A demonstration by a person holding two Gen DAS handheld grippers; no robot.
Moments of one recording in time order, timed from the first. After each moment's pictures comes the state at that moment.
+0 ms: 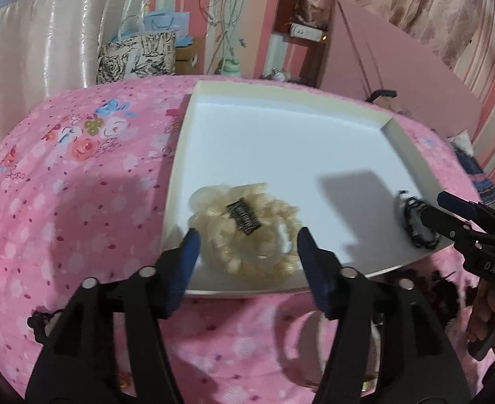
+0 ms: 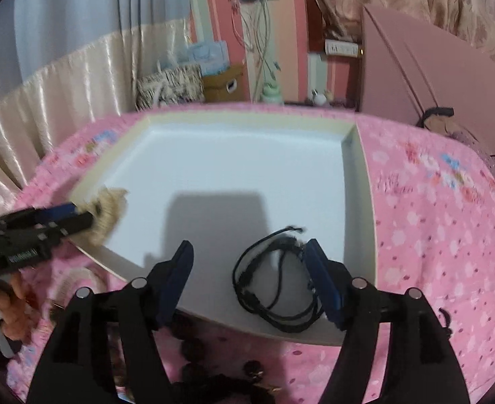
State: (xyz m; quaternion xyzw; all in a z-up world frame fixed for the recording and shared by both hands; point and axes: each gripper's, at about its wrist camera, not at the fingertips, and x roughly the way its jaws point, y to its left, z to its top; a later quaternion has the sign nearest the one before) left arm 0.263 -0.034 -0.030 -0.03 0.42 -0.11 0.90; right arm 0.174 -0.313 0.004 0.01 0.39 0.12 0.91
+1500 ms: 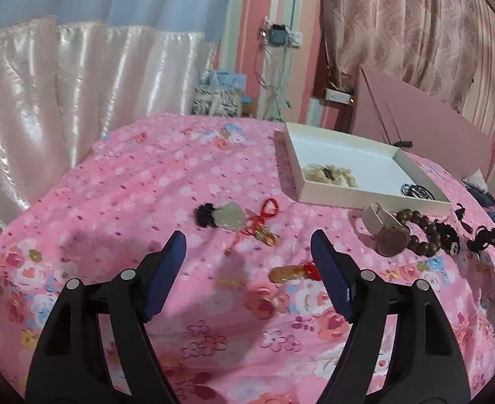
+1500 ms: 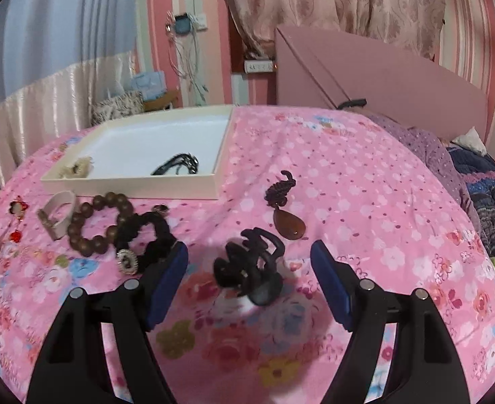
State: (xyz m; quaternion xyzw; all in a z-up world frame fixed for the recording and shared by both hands) left arm 0.084 0.080 -0.022 -0.04 0.29 -0.03 0.96; right arm 0.027 -0.394 -0.018 0.02 0.36 -0.01 0.93
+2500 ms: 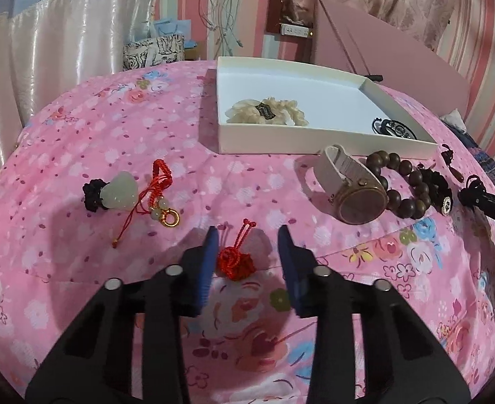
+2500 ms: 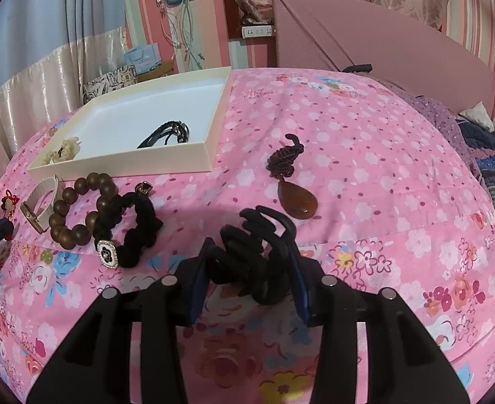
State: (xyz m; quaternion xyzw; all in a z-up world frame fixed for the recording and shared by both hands) left arm 0.135 0.010 -0.053 0.01 0.40 -0.11 0.91; right arm 0.047 -0.398 -0.037 0.04 0.41 -0.01 0.91
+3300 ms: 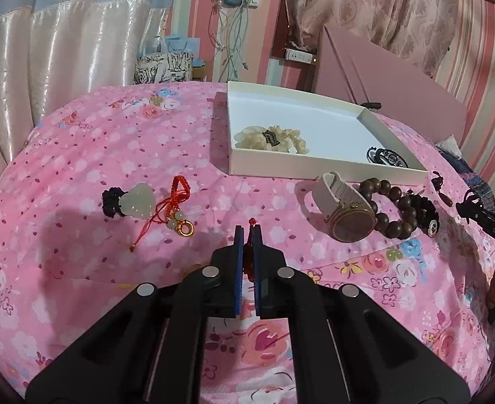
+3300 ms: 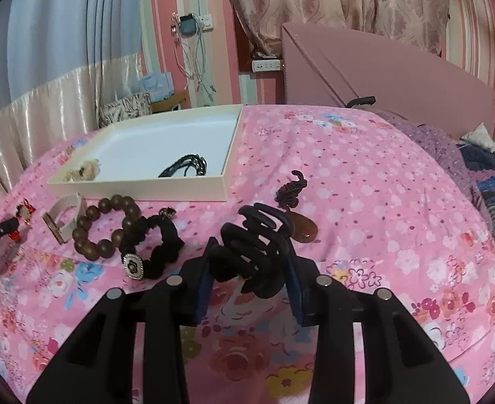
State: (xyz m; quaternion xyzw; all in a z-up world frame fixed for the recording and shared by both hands) left arm 0.121 0.022 -0.036 -0.03 0.35 -0.11 0.93; right arm 0.024 -0.398 -0.016 0.05 0.34 0.01 0.94
